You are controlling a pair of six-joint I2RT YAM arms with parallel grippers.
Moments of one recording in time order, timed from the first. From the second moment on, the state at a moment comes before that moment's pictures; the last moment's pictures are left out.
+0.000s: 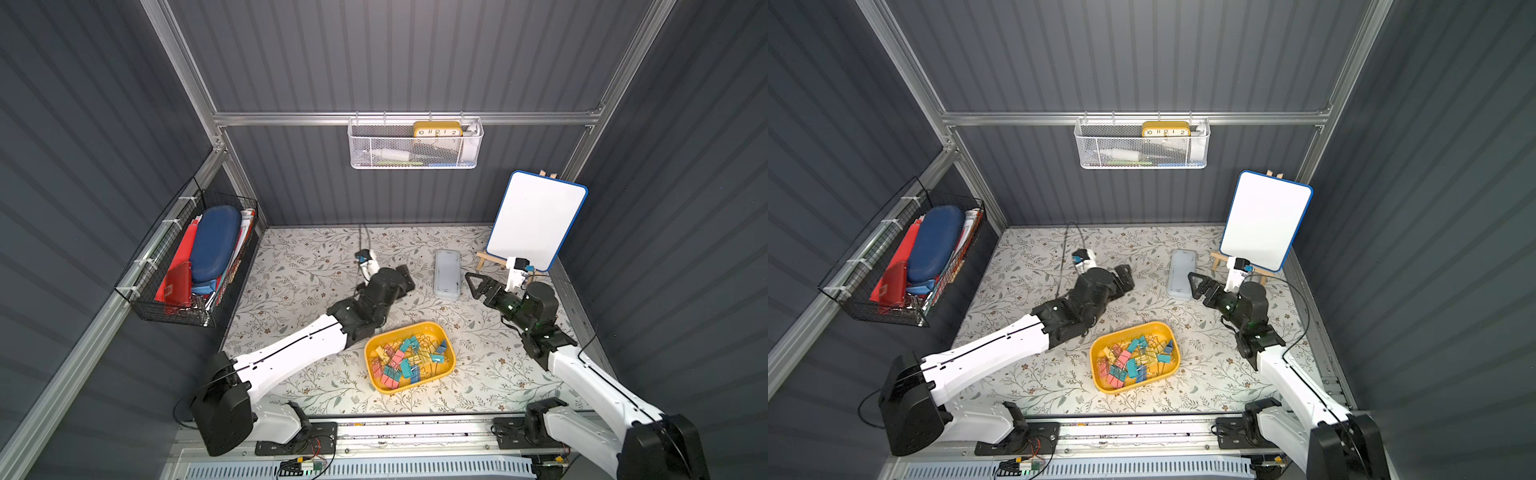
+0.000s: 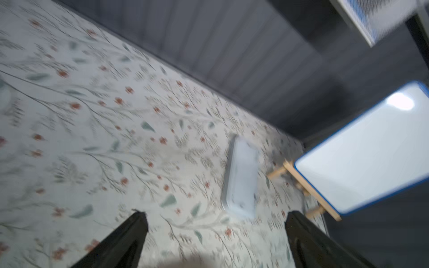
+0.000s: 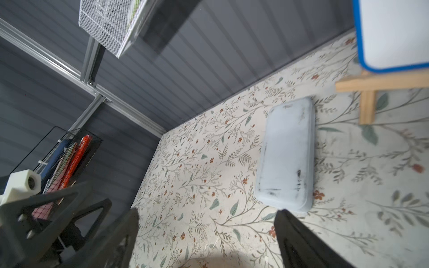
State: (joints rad) left arm -0.82 1.34 1.02 -0.14 -0.60 -0.84; right arm 0.19 0.97 0.52 0.25 -0.28 0.66
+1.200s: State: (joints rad) left arm 0.12 1.66 0.55 1.16 -0.03 -0.10; right arm 0.01 1.55 0.37 0.80 0.26 0.15
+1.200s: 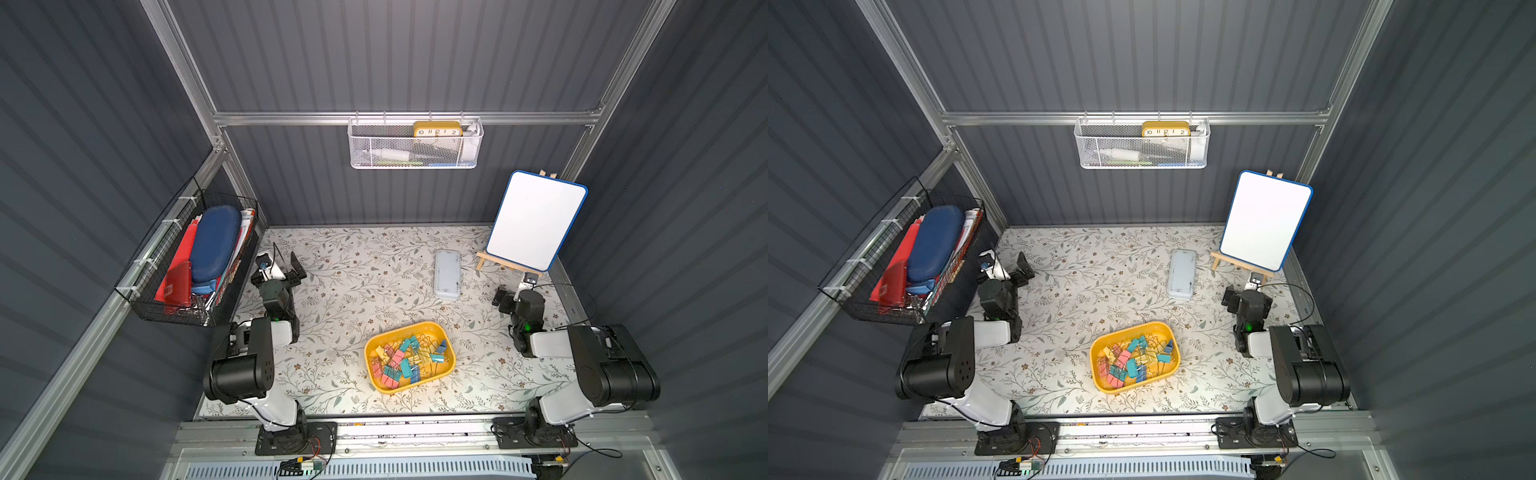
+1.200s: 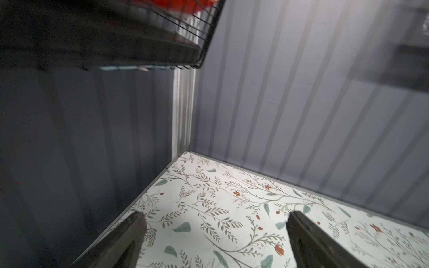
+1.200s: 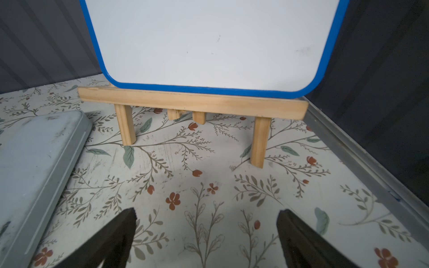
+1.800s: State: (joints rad) left arm 0.16 1.70 0.47 1.34 0.16 -0.09; right arm 0.01 1.55 0.37 0.80 0.25 0.15
